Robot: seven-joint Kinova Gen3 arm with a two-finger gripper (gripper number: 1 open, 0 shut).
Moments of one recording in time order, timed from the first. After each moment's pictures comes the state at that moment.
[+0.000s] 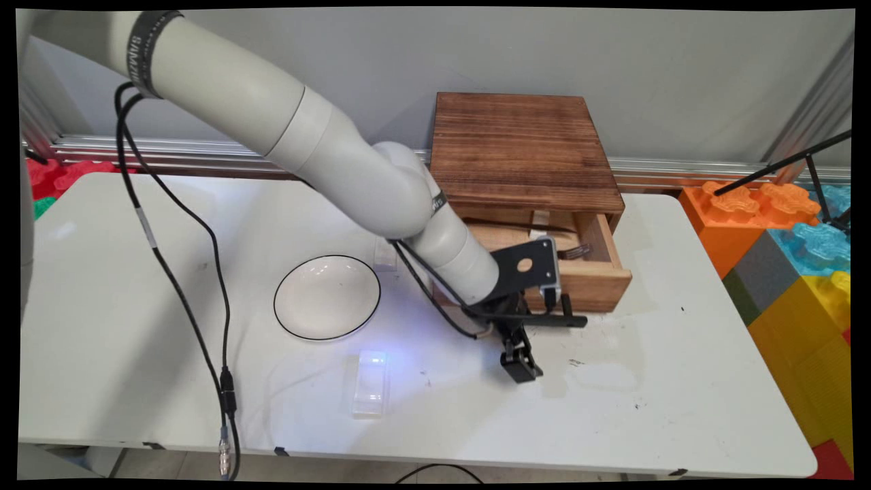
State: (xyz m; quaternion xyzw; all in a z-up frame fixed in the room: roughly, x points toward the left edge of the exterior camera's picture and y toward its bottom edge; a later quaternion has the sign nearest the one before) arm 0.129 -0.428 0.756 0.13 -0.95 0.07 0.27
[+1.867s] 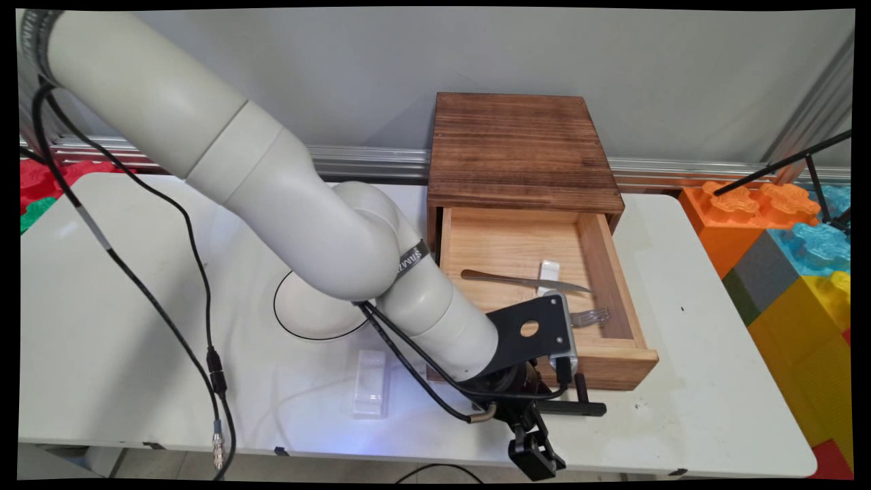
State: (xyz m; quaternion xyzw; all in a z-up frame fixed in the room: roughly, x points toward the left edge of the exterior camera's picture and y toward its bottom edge) arm 0.107 -0.325 0.786 0.14 -0.94 0.01 0.31
